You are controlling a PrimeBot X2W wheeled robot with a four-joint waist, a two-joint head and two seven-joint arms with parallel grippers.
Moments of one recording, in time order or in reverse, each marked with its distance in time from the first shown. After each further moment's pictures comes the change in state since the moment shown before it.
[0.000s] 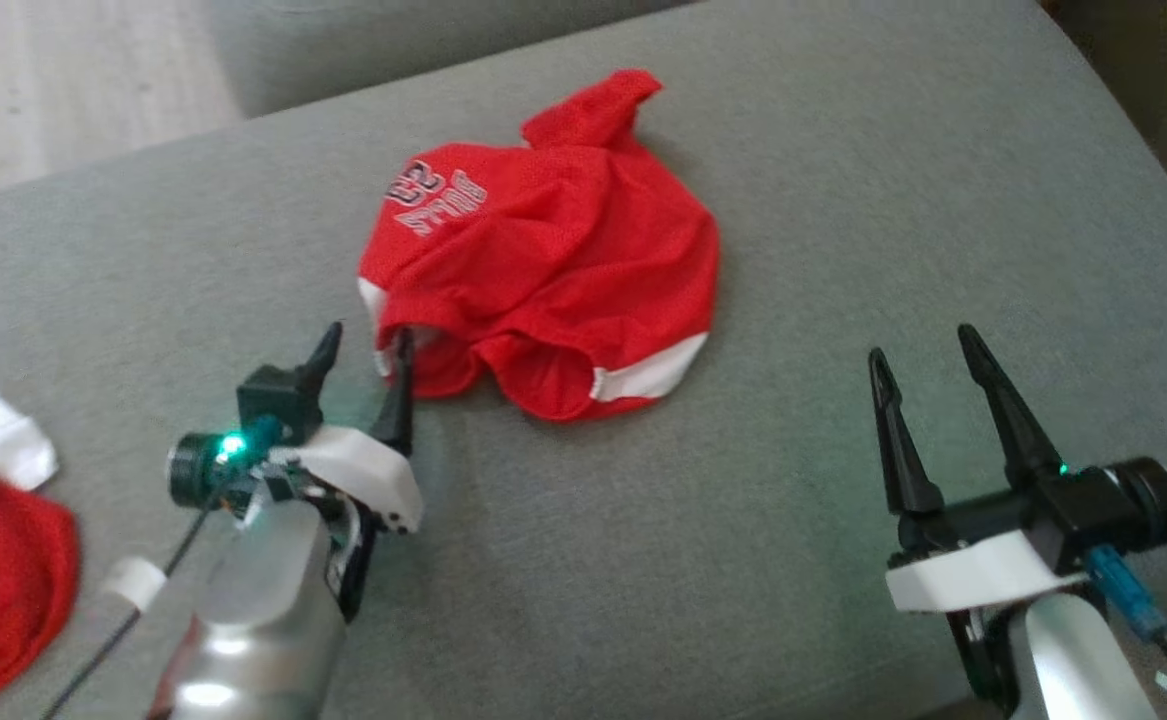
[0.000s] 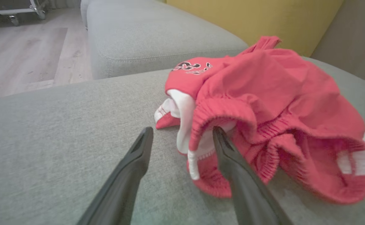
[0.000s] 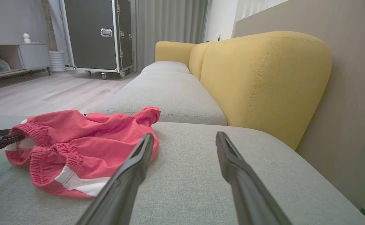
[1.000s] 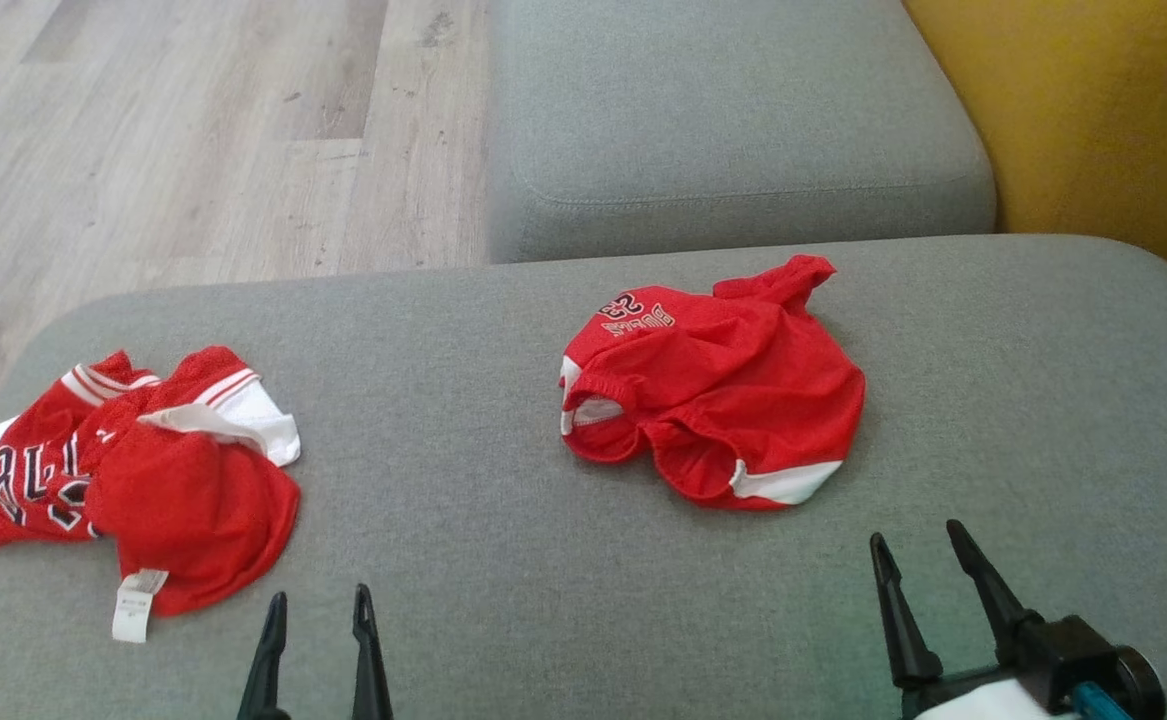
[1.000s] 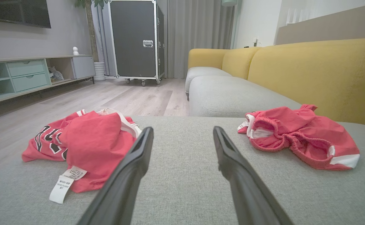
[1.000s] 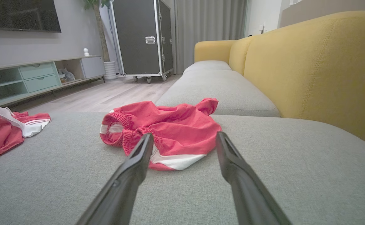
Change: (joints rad) left arm 0.867 -0.004 0.101 -0.917 0.137 0.258 -0.004; right arm 0.234 0.004 -0.011 0.114 0.089 0.000 0.004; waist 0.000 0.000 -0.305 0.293
